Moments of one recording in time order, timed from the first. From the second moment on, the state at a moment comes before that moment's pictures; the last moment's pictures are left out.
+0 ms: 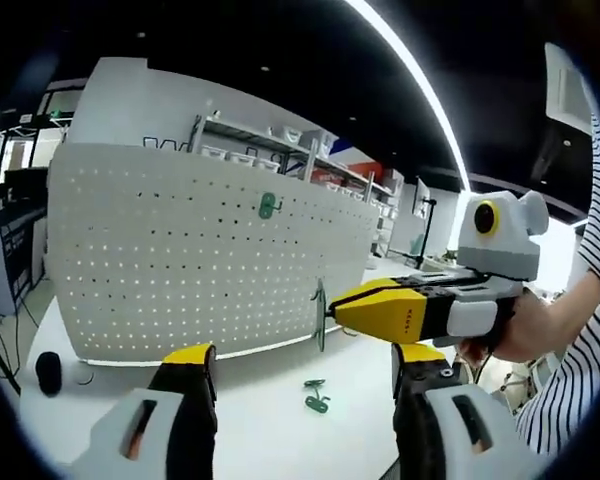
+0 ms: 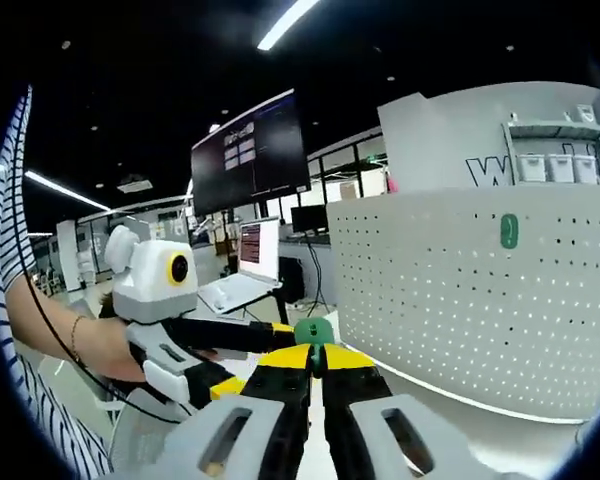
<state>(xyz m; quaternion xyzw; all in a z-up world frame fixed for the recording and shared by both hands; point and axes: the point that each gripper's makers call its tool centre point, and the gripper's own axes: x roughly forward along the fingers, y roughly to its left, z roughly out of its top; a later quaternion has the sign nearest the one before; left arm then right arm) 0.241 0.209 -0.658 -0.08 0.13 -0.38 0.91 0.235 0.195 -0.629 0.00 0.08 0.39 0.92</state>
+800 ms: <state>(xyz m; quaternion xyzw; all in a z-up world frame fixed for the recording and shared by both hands) 0.232 0.227 -0.674 -0.08 0.15 -0.36 0.92 0.285 0.155 -0.633 -0.03 0.01 0.23 0.97</state>
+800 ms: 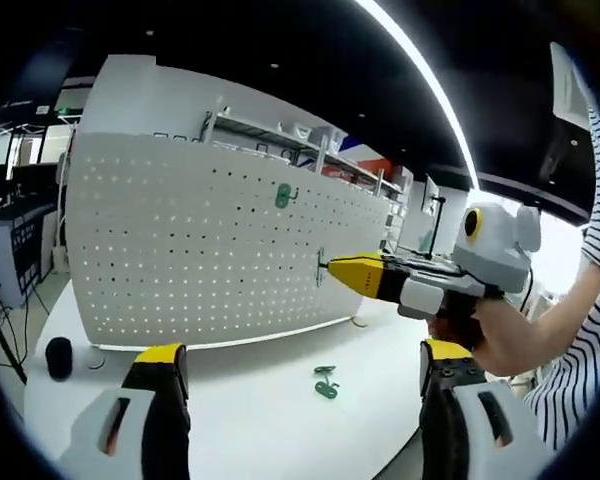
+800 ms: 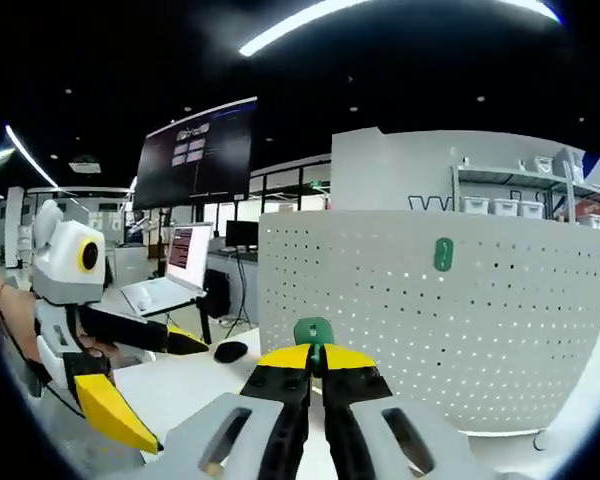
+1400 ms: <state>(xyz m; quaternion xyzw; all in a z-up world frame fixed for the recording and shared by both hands) 0.238 0.229 -0.687 -0.06 0.17 -0.36 0.91 0.353 0.097 -0.617 0.00 -0.02 0.11 0.99</state>
